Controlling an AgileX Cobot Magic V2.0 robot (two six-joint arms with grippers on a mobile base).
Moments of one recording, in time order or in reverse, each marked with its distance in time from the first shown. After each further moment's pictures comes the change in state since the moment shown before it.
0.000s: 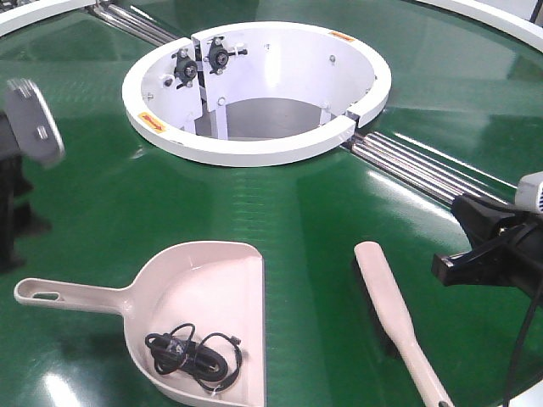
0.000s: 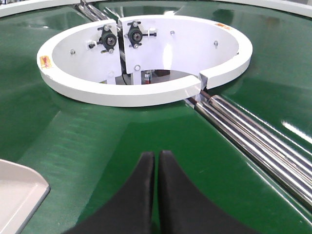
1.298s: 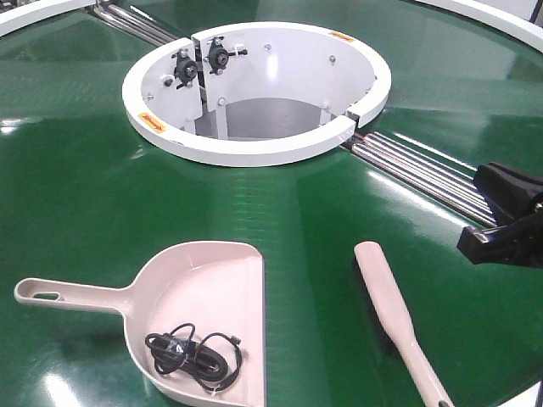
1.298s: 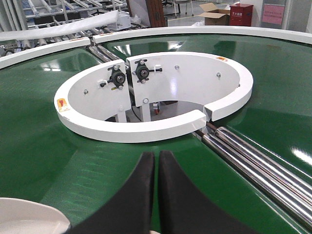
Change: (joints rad) left arm 0.000 -0.634 0.596 -0.259 -0.811 -0.477; right arm 0.000 -0.108 -0.069 0.063 0.077 0.000
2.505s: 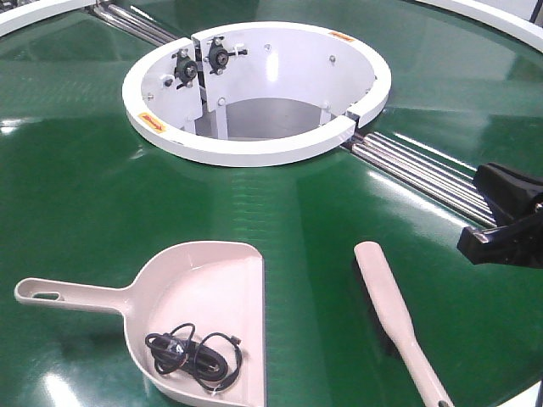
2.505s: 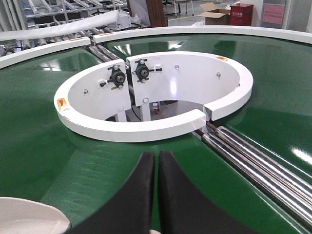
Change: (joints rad) left arm 0.194 -0.659 0.614 0.207 -0.052 -0.266; right arm 0.000 0.000 0.000 0.000 0.003 0.000
